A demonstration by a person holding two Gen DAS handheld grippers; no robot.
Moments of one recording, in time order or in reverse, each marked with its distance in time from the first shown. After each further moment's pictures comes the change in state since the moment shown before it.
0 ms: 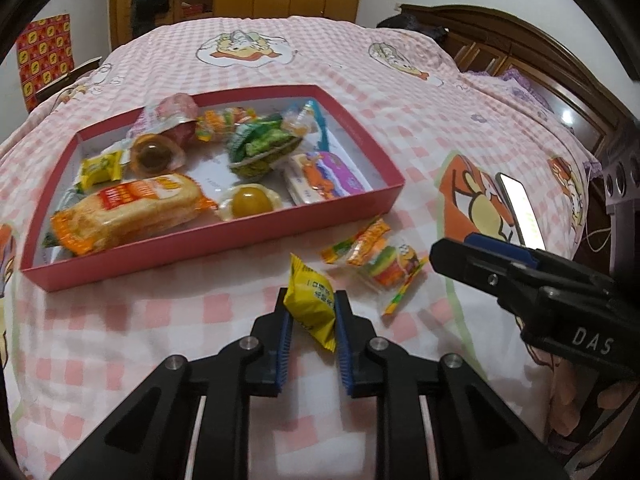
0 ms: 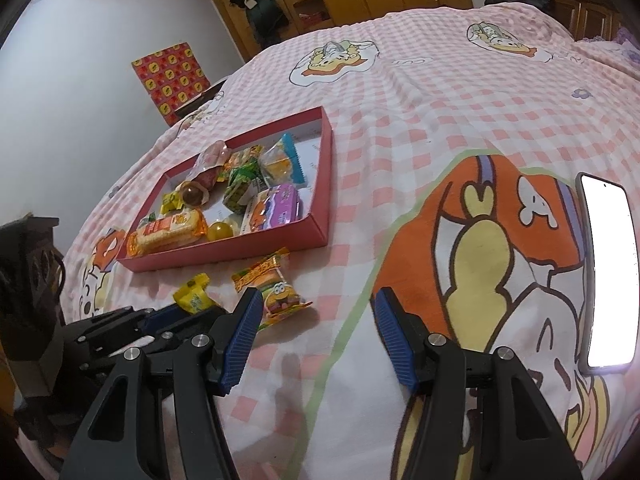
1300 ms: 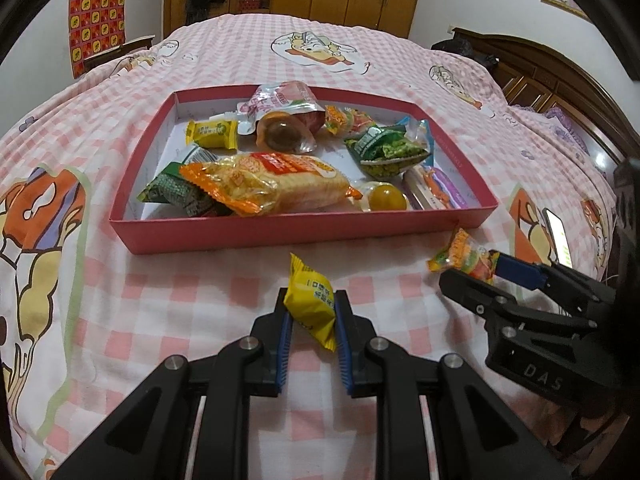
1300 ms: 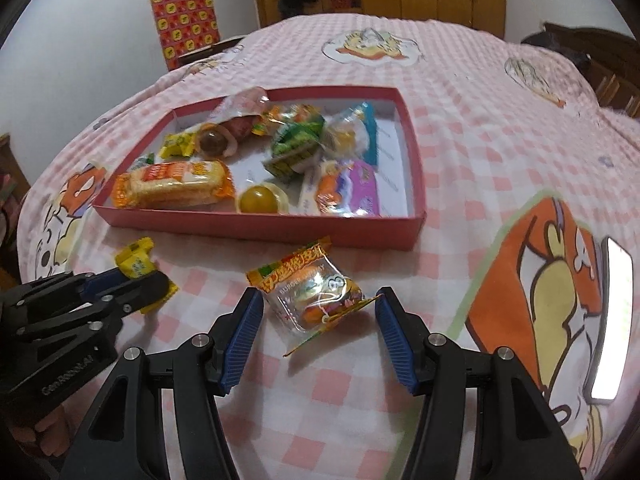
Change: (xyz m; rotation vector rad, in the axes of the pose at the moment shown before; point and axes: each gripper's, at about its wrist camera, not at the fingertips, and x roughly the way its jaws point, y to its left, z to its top) left arm -0.018 0.069 -0.015 -0.146 -0.023 0.089; right arm 0.044 0.075 -0.005 -0.230 0.062 -0.151
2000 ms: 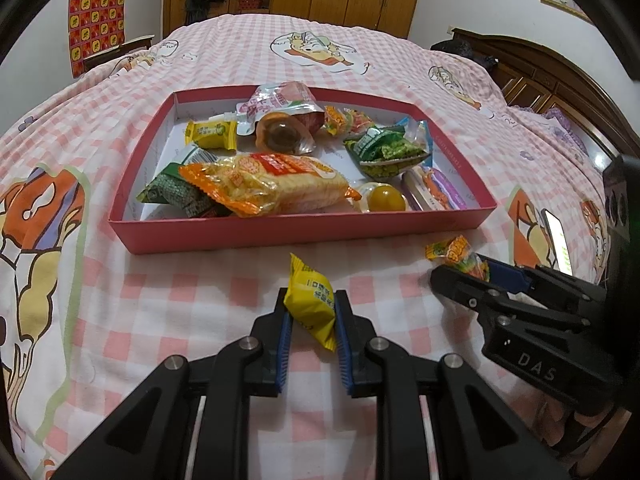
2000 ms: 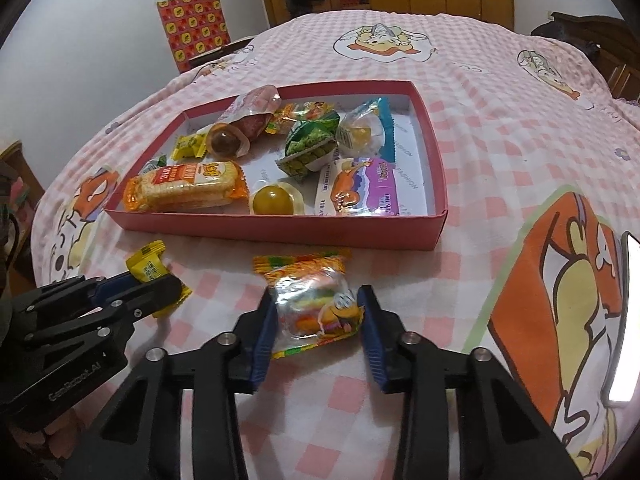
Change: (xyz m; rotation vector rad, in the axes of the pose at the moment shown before) left arm 0.001 0.001 0.001 -0.002 0.000 -0.005; right arm 0.005 -0.004 0.001 0.029 0.010 0.079
